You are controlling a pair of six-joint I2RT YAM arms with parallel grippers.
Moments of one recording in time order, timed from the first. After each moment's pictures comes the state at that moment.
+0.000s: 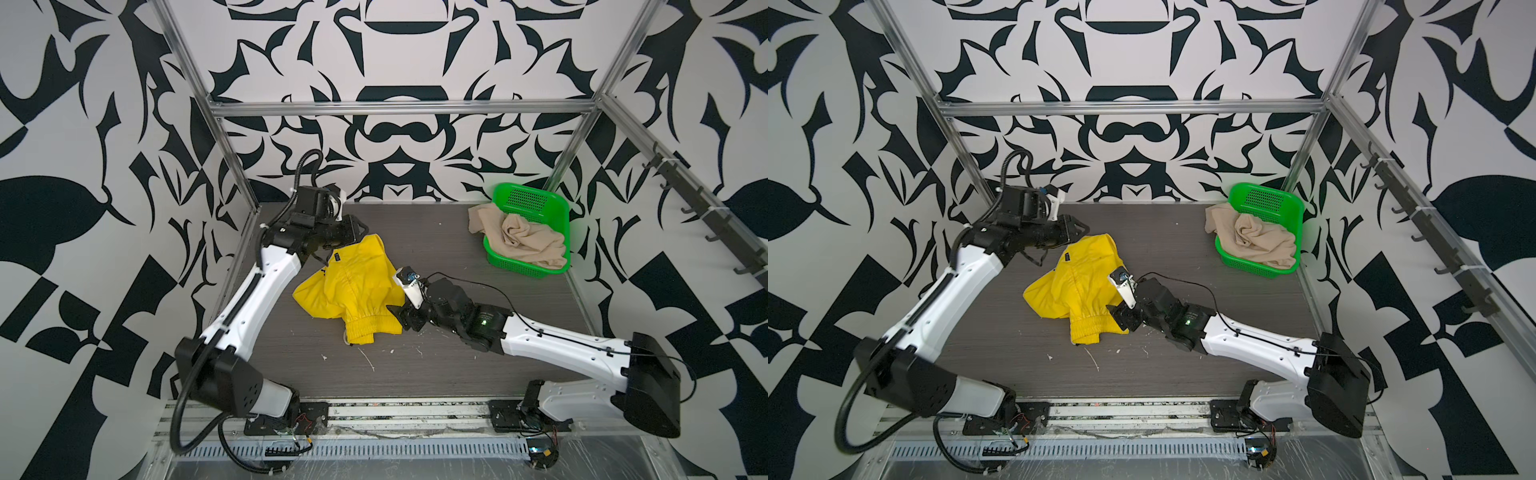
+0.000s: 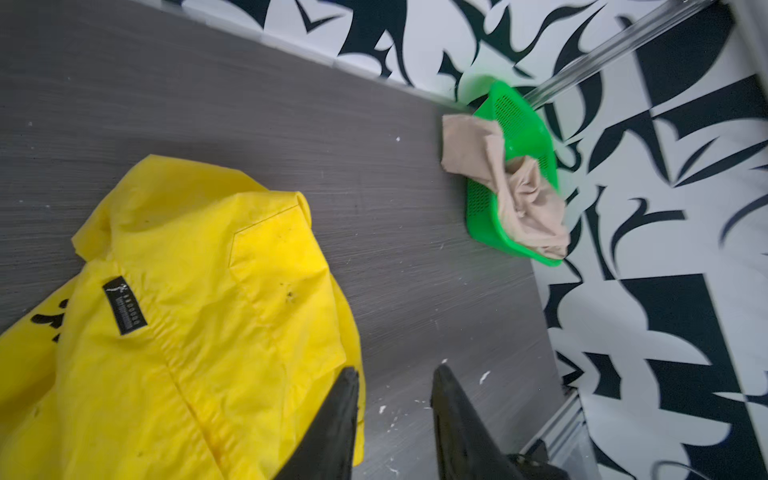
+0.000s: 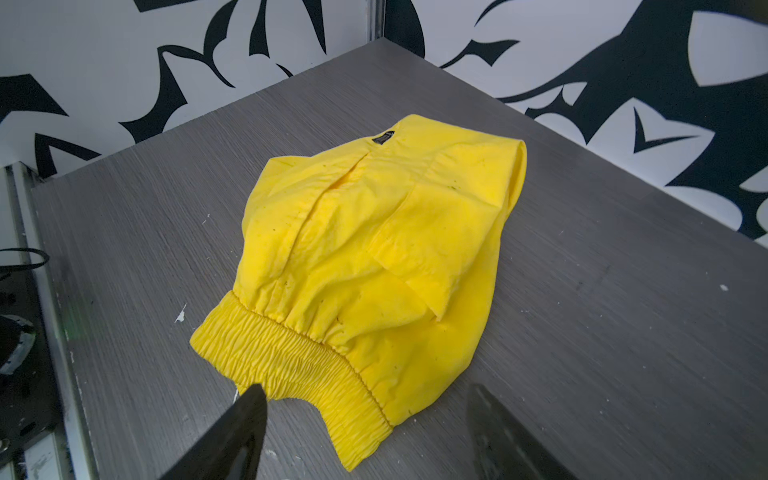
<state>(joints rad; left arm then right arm) -0.35 1.49 1.47 -0.71 0.39 -0.48 1.00 1.28 0.84 -0.09 0.12 0.10</state>
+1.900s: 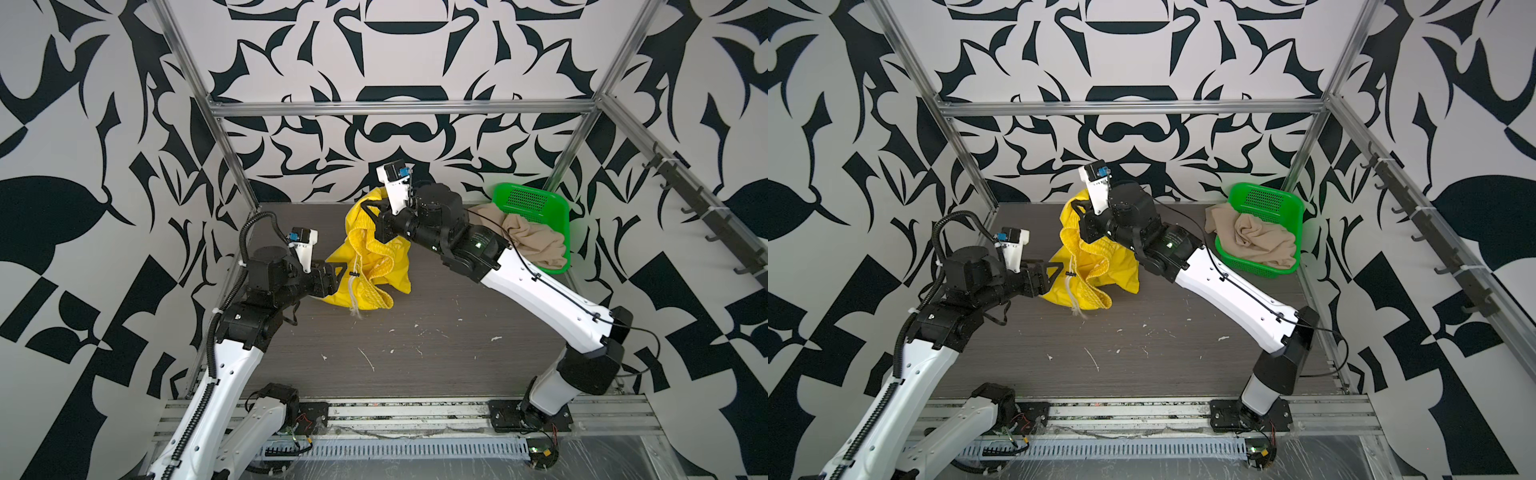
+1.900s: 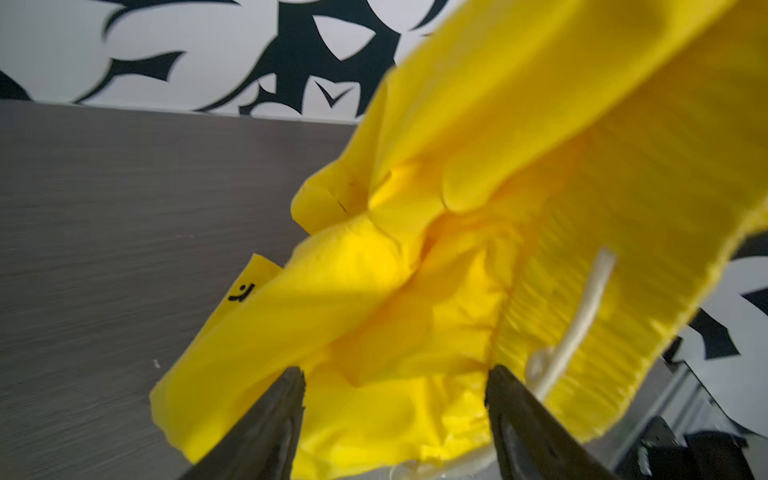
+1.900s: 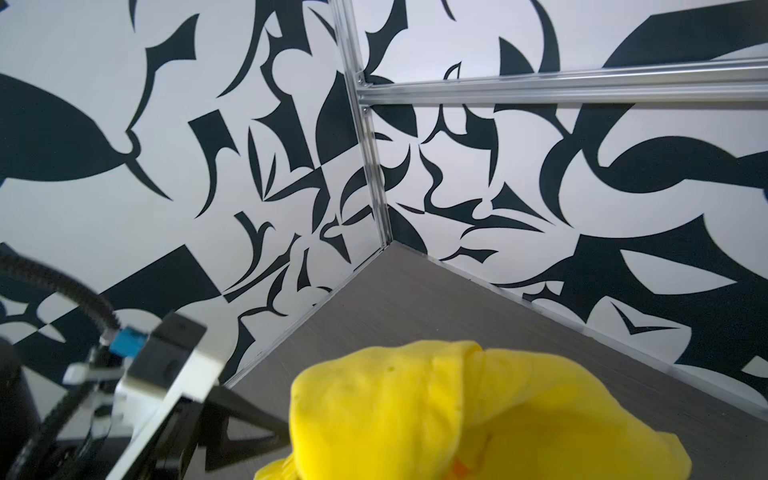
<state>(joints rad) -0.26 0.83 0.91 -0.55 0.40 -0.23 0.90 1.66 1.87 -0.37 0.06 0.24</state>
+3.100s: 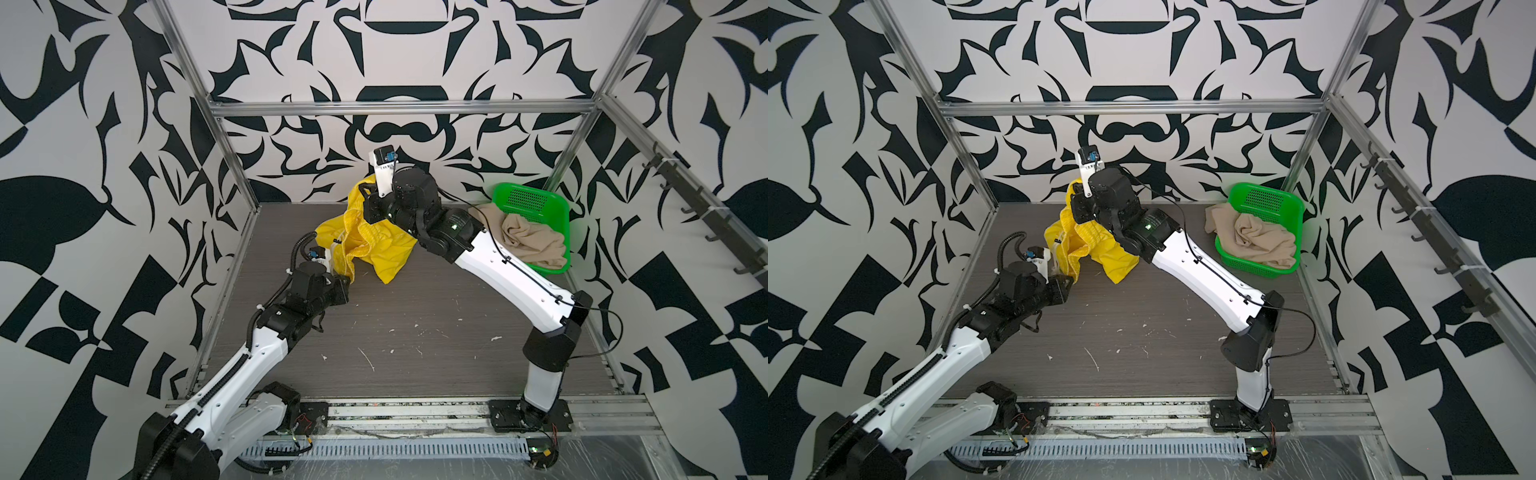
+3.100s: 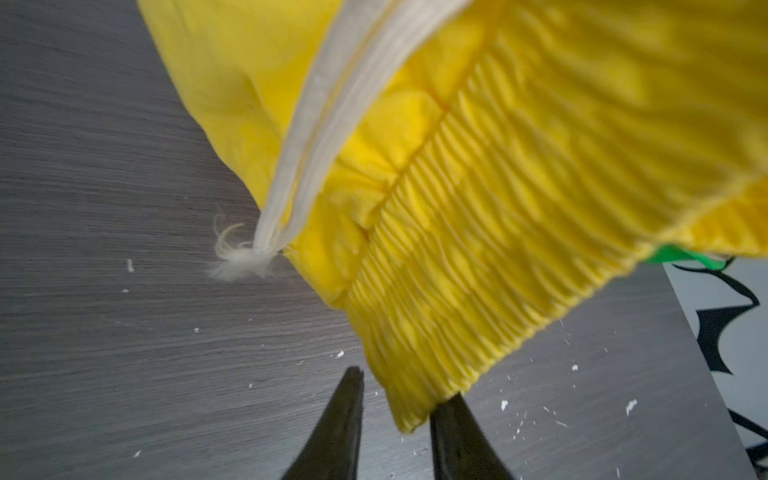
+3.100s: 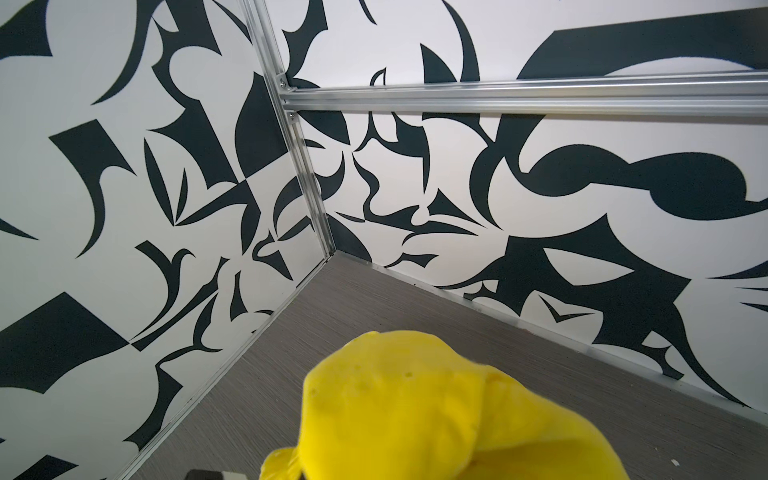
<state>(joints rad) -0.46 0.93 0.68 -0.32 -0.01 -0.52 0.89 1.86 2.13 -0.48 0.23 0.23</state>
